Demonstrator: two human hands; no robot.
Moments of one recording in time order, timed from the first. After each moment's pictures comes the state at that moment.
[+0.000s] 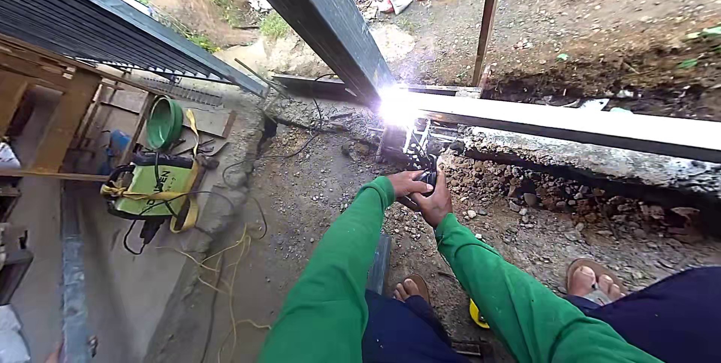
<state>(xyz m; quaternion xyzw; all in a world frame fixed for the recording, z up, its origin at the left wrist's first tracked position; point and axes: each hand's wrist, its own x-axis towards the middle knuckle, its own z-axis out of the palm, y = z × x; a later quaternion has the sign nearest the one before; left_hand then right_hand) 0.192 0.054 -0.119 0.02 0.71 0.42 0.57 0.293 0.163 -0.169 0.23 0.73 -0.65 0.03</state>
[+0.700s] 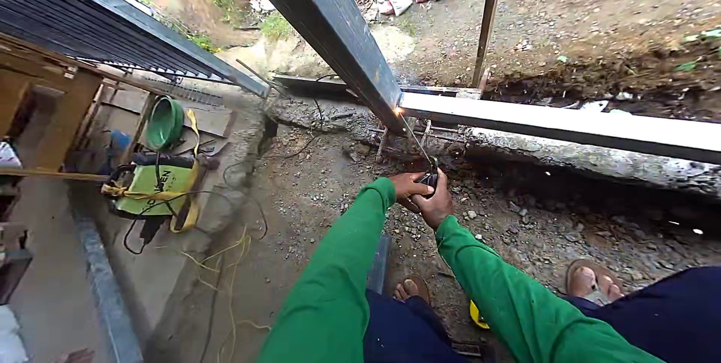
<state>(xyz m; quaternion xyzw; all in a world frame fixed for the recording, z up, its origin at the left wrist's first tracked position) 0.195 0.056 -0.117 0.02 0.73 0.38 0.57 0.297 0.164 -0.161 0.24 0.73 -0.63 0.05</state>
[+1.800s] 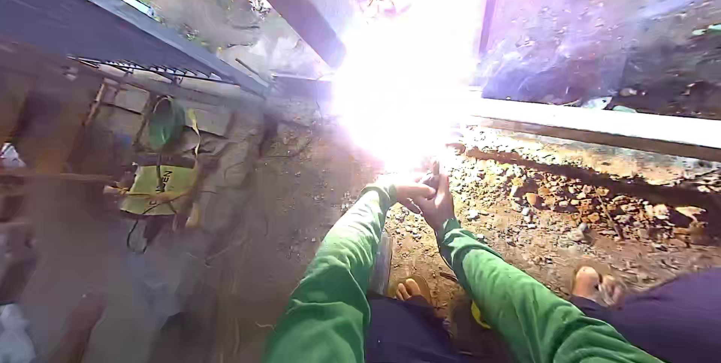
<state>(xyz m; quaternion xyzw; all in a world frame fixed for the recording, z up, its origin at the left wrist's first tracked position) 0.200 0.067 -0.097 0.00 0.75 0.36 0.56 0.300 0.162 -0.166 0.24 0.68 -0.70 0.04</state>
